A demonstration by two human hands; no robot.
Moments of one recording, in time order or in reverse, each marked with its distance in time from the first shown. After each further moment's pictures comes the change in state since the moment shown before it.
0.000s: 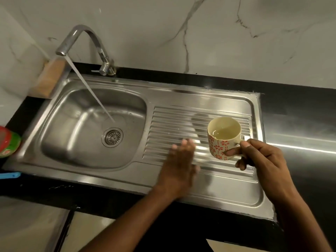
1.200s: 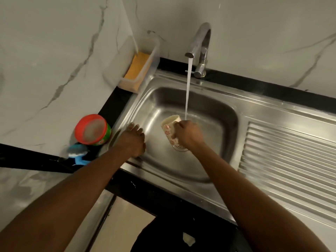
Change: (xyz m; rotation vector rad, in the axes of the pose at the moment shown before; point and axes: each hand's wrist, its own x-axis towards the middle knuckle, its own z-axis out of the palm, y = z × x) left_hand -0.123 -0.446 -0.136 0.610 -0.542 -0.369; right_hand 0.132 -0.043 0.481 -0.562 -0.501 0.013
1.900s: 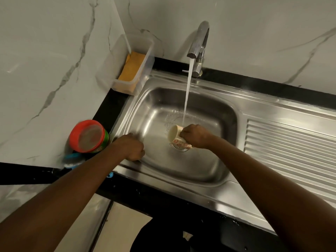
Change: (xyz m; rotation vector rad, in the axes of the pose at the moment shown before) left_hand 0.002 -0.022 -0.018 -0.267 -0.284 0.167; right_hand 0.021 0.023 -0.017 -0.341 -0.267 -0.037
